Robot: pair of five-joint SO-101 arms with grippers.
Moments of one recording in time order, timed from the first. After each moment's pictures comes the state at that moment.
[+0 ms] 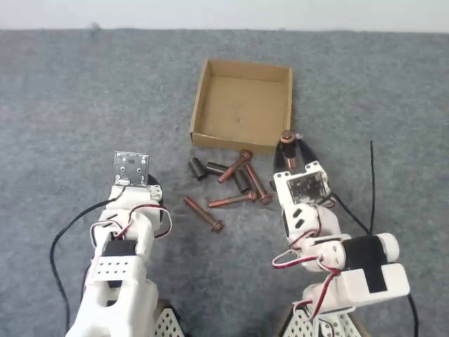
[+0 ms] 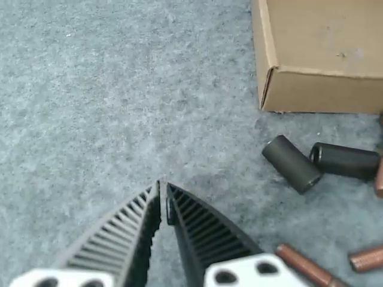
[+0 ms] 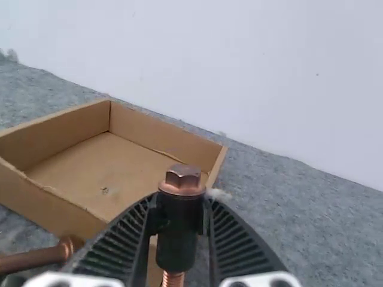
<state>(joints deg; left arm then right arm) -8.3 -53.5 93.7 11.8 -1.4 -13.3 1.4 84.1 -73.1 14.6</state>
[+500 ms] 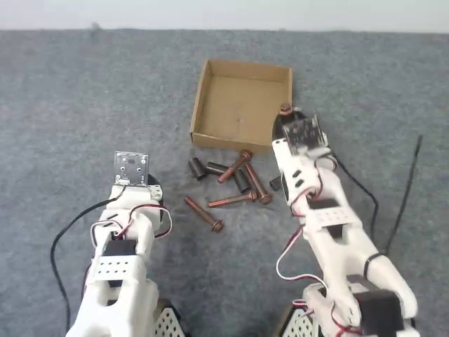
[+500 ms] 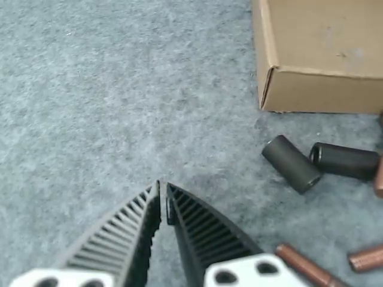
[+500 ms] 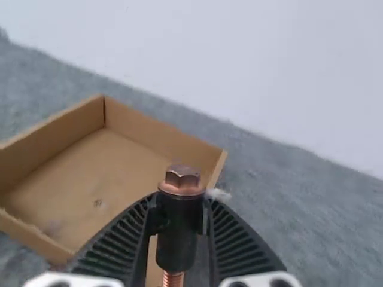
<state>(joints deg) -8.2 -53.5 93.7 11.8 -1.4 -13.1 -21.5 65.1 -18.4 14.7</state>
